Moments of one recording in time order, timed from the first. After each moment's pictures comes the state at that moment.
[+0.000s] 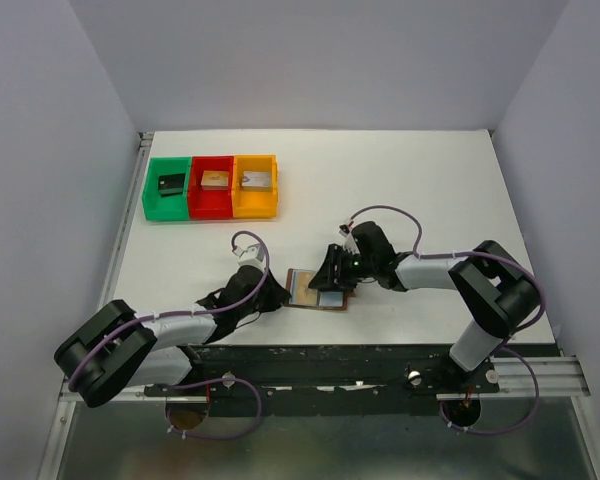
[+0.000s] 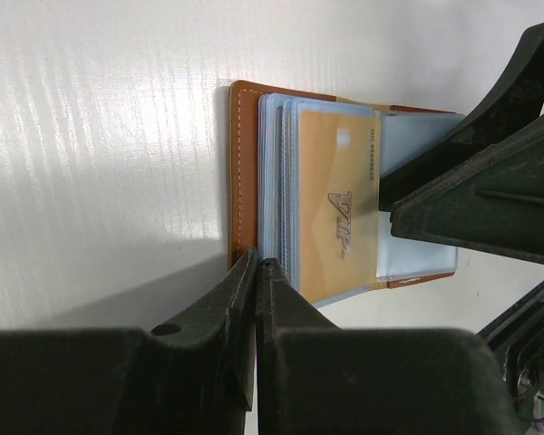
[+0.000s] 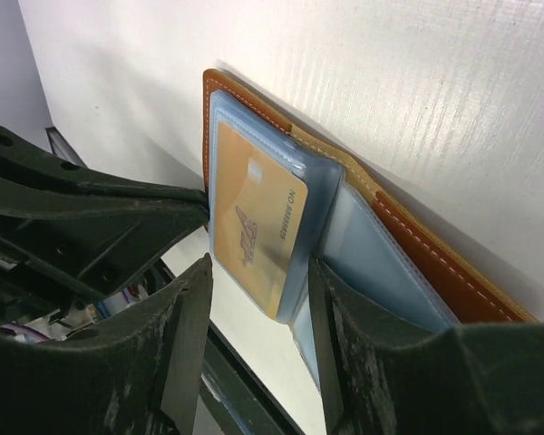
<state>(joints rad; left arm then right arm) -0.77 1.23 0.23 0.41 -0.07 -0.87 0.66 1.68 0.68 0.25 -0.48 0.83</state>
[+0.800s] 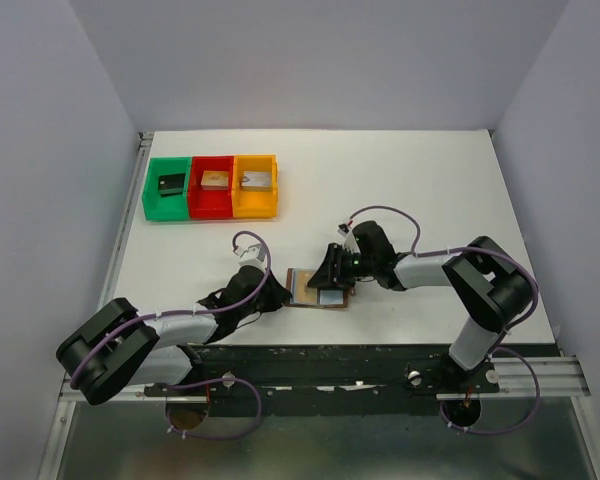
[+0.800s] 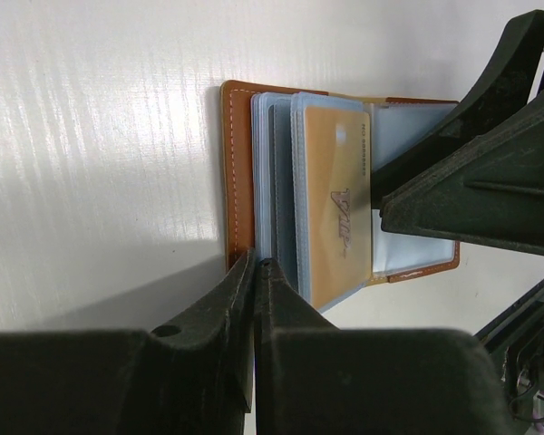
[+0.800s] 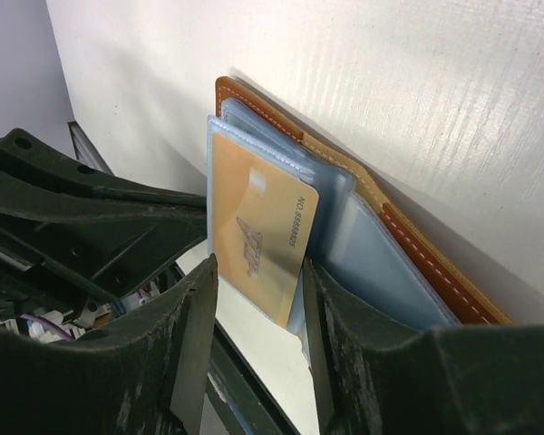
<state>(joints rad) -0.78 1.24 0.23 0.43 -0.07 -0.87 0.65 1.72 0.67 0.34 -0.54 0.85</state>
